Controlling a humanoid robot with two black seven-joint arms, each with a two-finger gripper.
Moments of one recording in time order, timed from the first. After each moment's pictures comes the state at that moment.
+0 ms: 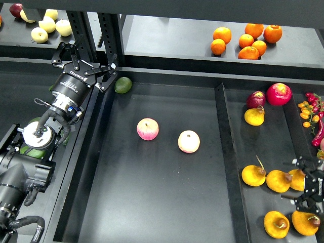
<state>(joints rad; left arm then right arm) -0.48 0.00 -1.49 -0.92 0.04 -0.49 0.25 0.34 -0.82 0.71 0.98 0.13 0.58 -0.49</state>
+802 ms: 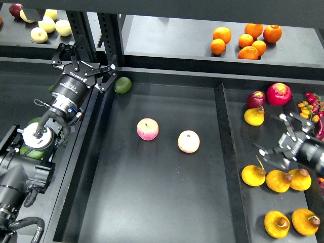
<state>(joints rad) -0.47 0.00 -1.50 -0.93 0.04 -0.49 0.24 0.33 -0.22 1.32 0.95 -0.03 0.58 -0.49</state>
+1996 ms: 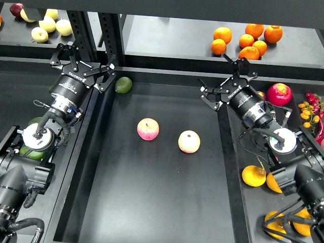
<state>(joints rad) -0.47 0.00 -1.49 -0.94 0.04 -0.49 0.23 0.67 0.02 1.33 0.60 -0.24 0.58 -0.14</state>
